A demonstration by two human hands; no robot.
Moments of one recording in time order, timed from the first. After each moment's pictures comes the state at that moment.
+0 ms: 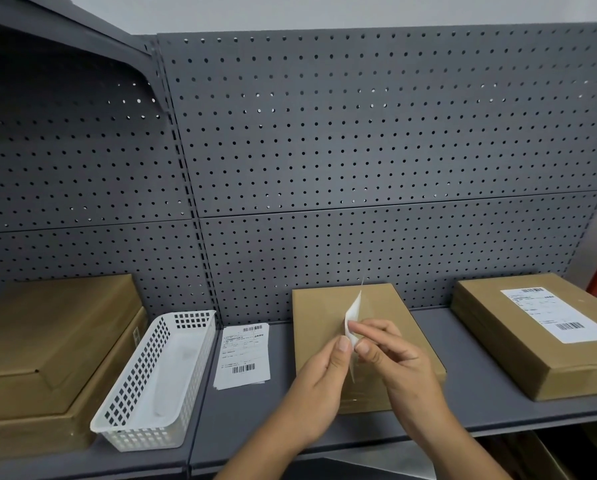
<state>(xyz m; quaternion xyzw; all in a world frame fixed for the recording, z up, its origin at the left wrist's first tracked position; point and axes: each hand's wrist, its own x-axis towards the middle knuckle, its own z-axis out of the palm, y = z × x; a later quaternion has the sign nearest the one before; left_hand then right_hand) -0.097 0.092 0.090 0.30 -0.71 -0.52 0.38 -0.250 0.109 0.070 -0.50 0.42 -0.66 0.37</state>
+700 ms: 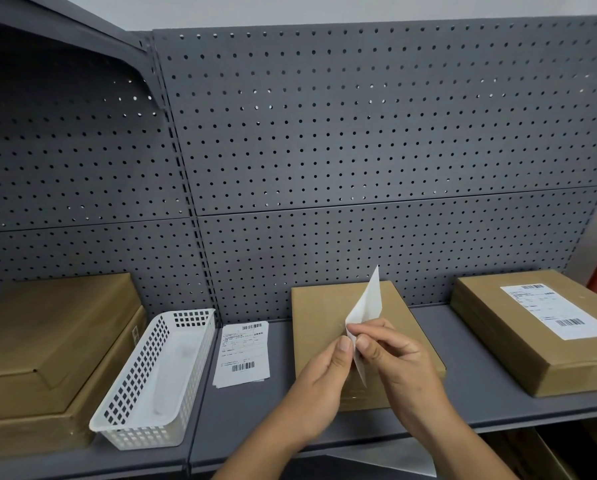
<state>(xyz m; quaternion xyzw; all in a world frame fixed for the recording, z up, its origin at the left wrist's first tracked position) -0.101 0.091 0.087 0.25 -0.68 -0.59 0.35 -0.248 0.107 0.074 -0.47 0.37 -0.68 0.43</state>
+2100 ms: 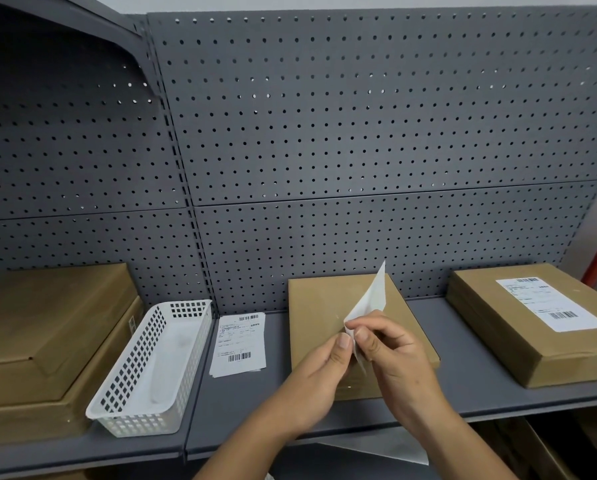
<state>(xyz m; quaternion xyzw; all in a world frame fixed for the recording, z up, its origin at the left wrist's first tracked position) -0.096 0.093 0.085 0.25 -0.69 -0.60 0.31 -0.242 0.115 0.080 -0.46 0.37 -0.68 0.44</state>
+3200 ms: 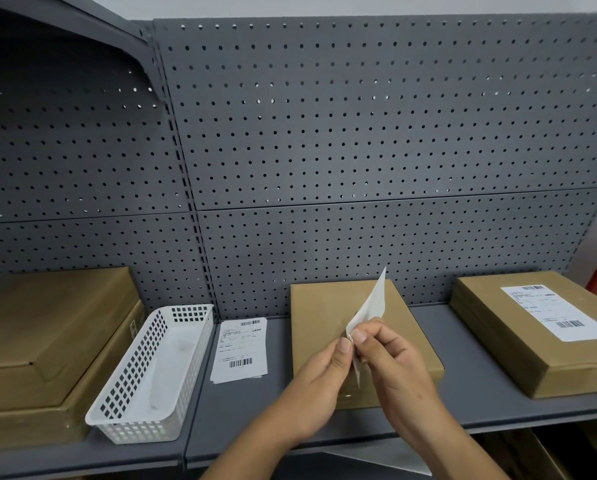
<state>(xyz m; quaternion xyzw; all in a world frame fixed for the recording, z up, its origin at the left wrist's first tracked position) -0.097 0.085 0.079 0.29 -0.69 -0.59 0.32 -0.234 0.115 0.085 -0.44 0.37 -0.67 0.47</state>
